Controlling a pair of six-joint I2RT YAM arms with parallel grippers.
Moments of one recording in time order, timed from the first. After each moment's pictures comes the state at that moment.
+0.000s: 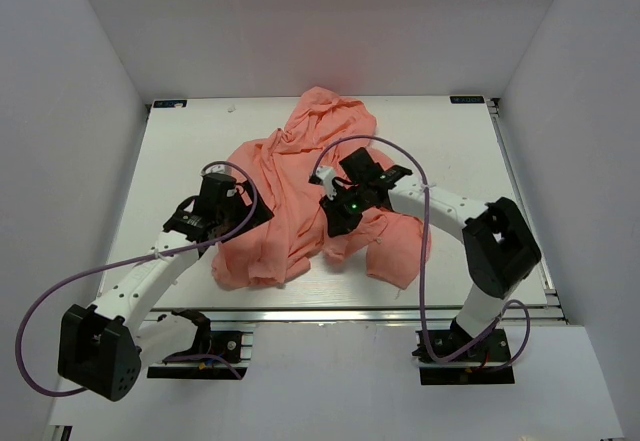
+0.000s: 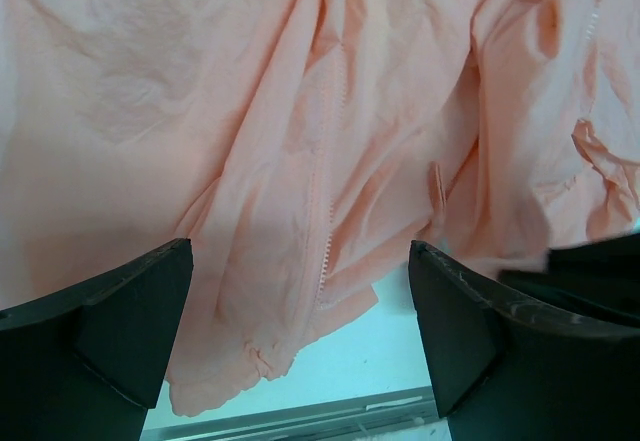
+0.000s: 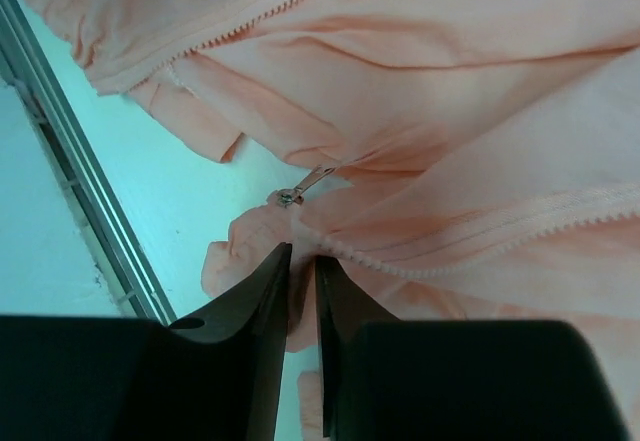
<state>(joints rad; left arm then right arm) -0.38 1.08 0.76 -0.48 -0.04 -0.75 0.71 1.70 1.23 -0.54 -0.50 -0.21</state>
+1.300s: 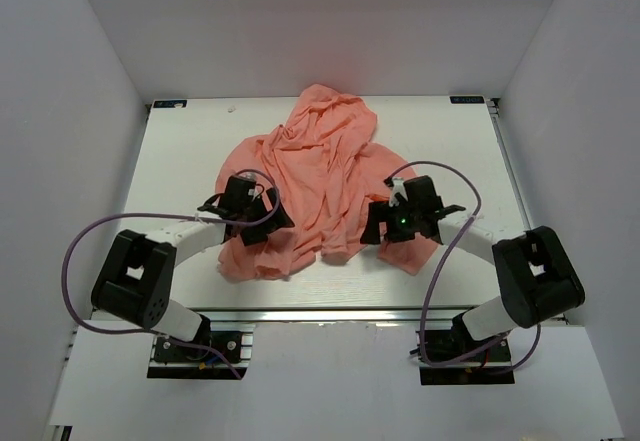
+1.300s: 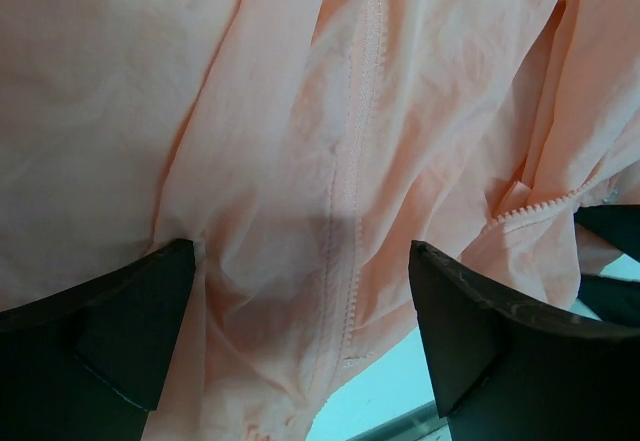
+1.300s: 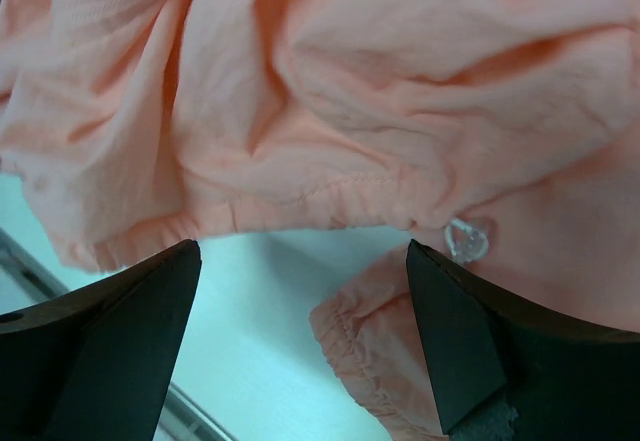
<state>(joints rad) -0.38 1.46 0.69 -0.15 0.18 -0.74 0.44 1.47 0.67 -0.14 -0.41 0.25</state>
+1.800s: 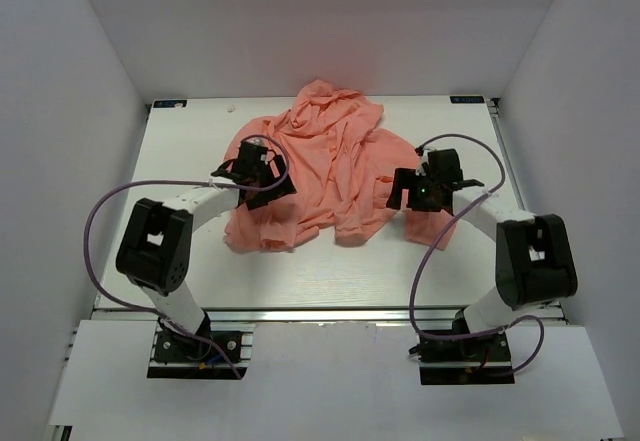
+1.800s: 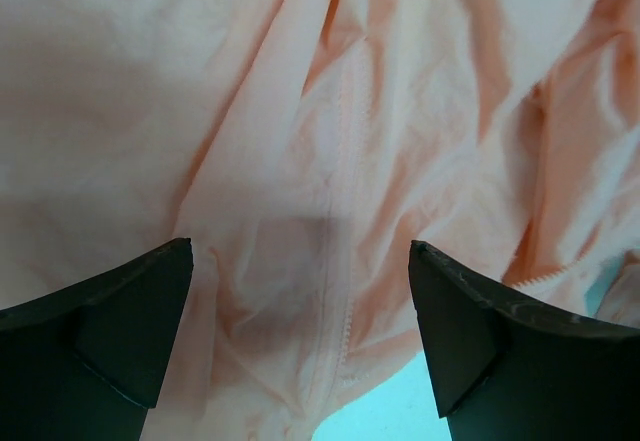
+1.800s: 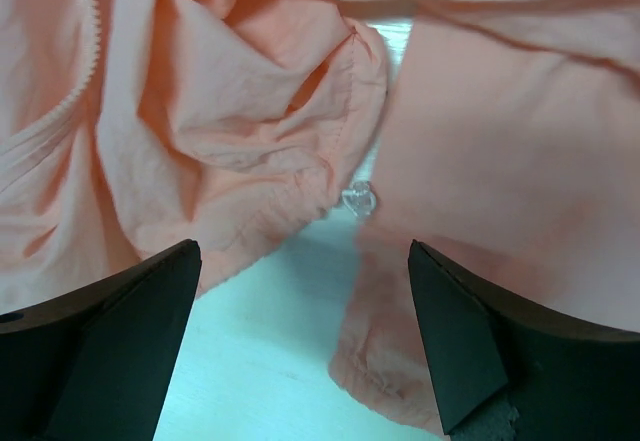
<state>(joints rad) -0.38 1.71 1.05 -0.22 0.03 -0.67 0.22 1.57 0.87 -0.20 -0.25 0.23</state>
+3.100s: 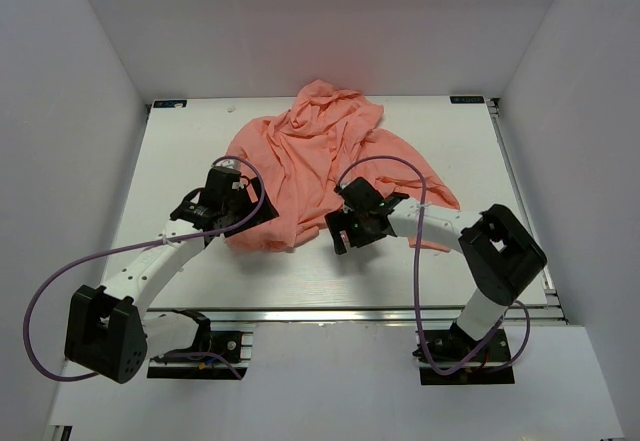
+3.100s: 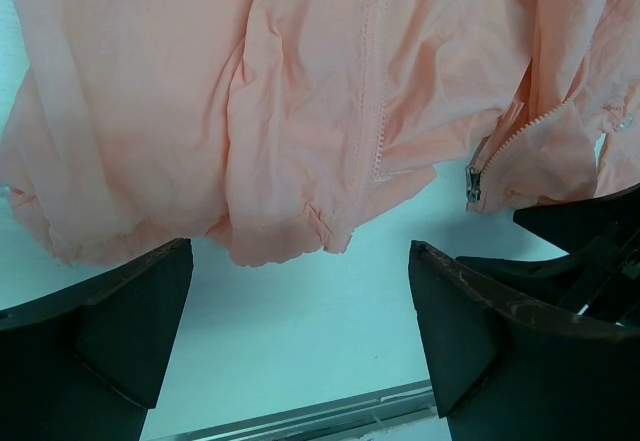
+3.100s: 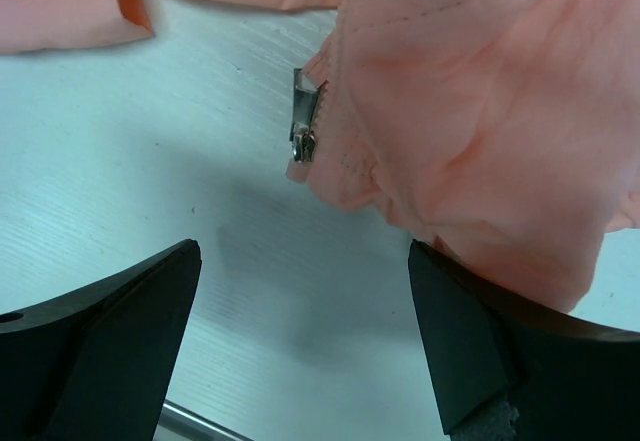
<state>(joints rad) -0.37 1.18 0.80 -0.46 0.03 -0.67 0.78 1.68 0.99 -0.42 -0.03 0.31</state>
